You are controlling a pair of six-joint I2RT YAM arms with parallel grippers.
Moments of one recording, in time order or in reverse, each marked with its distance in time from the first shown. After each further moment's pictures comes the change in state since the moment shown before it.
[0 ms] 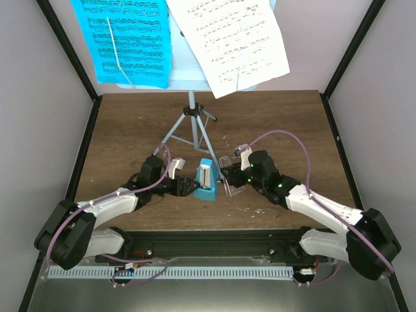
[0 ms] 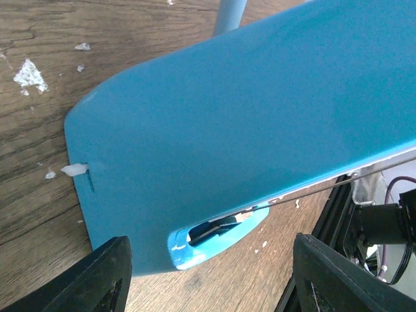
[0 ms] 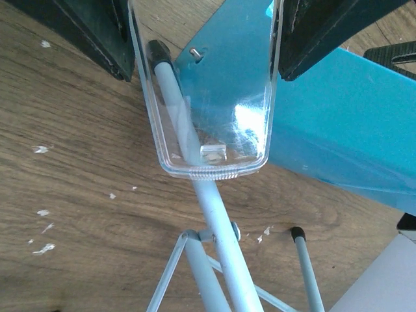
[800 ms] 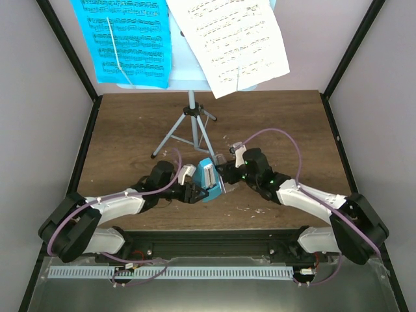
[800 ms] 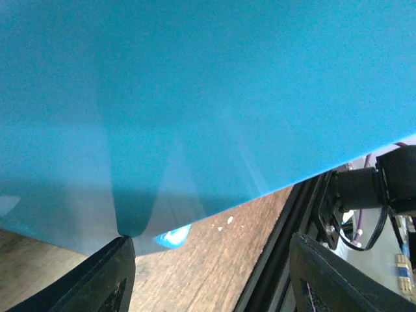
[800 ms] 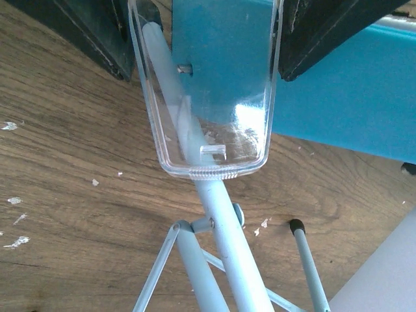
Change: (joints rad) left arm -0.122 0.060 0.009 0.056 0.017 -0.047; right arm -0.002 0.161 0.010 0.164 -0.042 0.013
